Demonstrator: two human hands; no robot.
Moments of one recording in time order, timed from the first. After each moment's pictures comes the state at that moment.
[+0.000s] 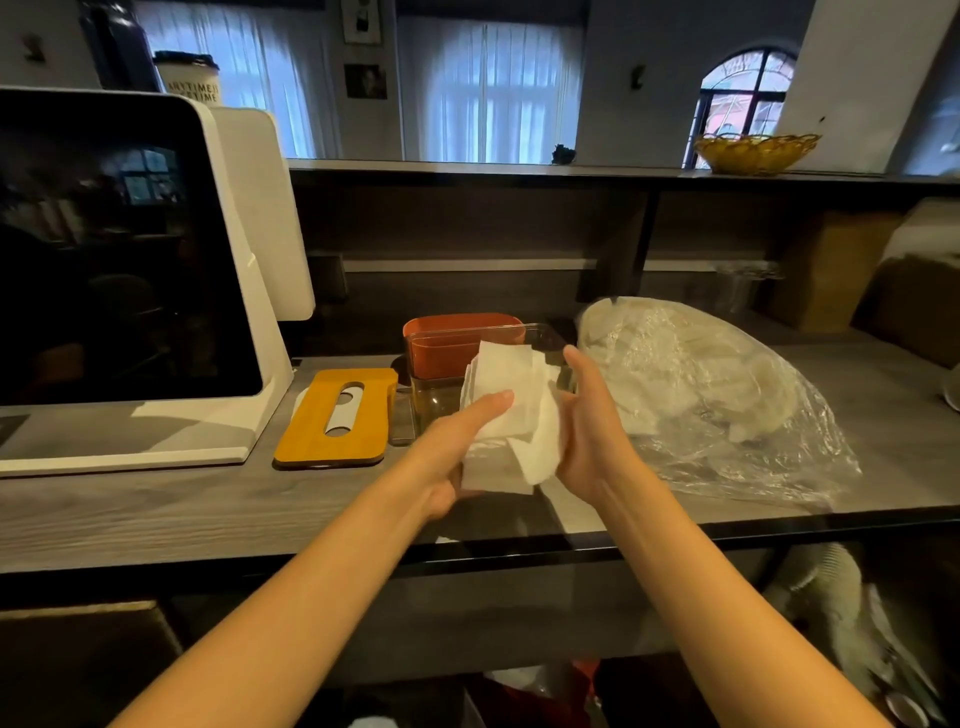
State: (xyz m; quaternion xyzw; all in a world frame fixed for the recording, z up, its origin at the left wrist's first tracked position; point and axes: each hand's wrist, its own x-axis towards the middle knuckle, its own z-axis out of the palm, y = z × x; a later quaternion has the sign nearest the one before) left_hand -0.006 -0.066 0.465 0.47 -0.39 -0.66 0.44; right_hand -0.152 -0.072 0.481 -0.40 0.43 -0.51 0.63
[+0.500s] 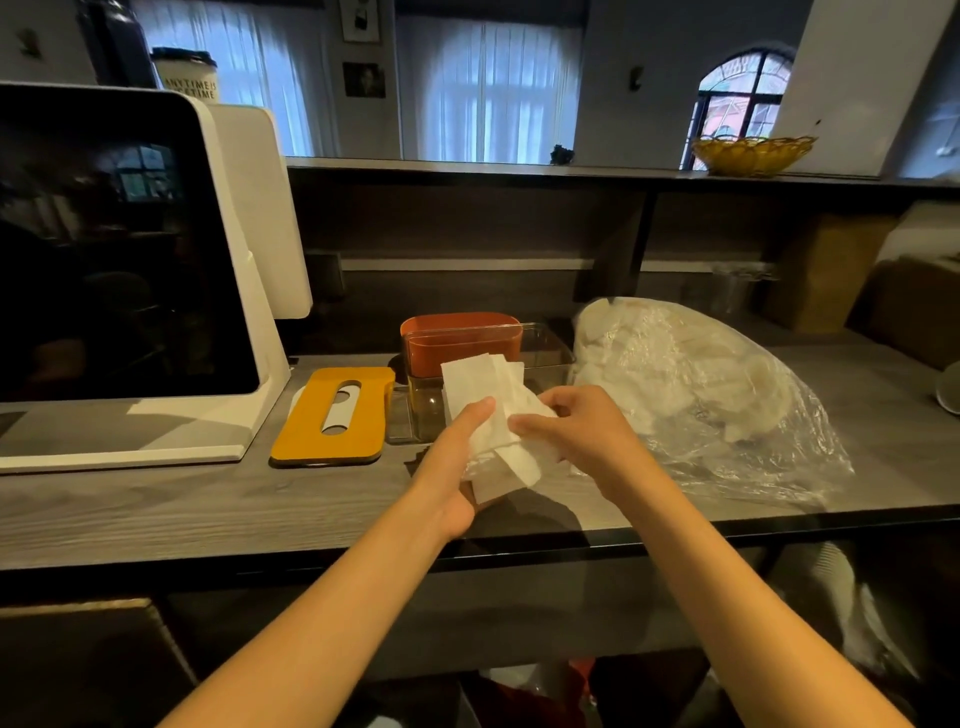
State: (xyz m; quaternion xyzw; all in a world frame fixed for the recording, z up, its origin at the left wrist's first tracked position) left_hand -0.025 -0.060 0.445 0.46 -0.26 -0.67 0.53; right_hand -0.164 -0.062 0.486 -0.64 0.57 -0.37 0.35
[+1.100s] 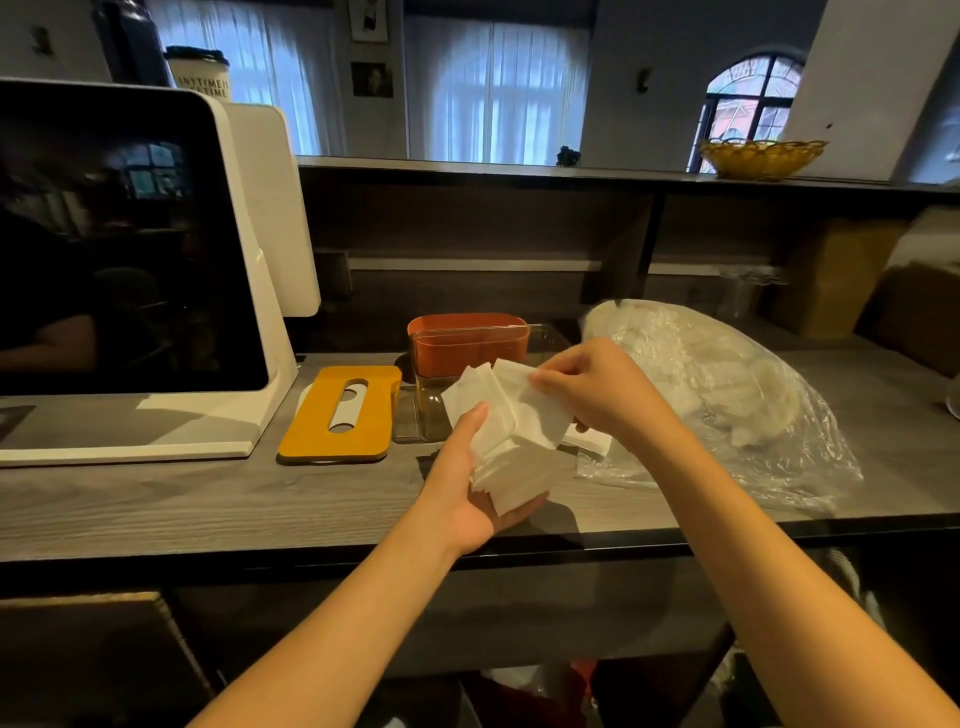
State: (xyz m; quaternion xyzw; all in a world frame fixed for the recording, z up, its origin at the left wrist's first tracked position) left_hand -0.025 -0.052 0.435 0.38 -0.17 -0.75 0.51; right_hand -0.163 -0.068 0.528 -0.71 0.57 -0.33 0.23
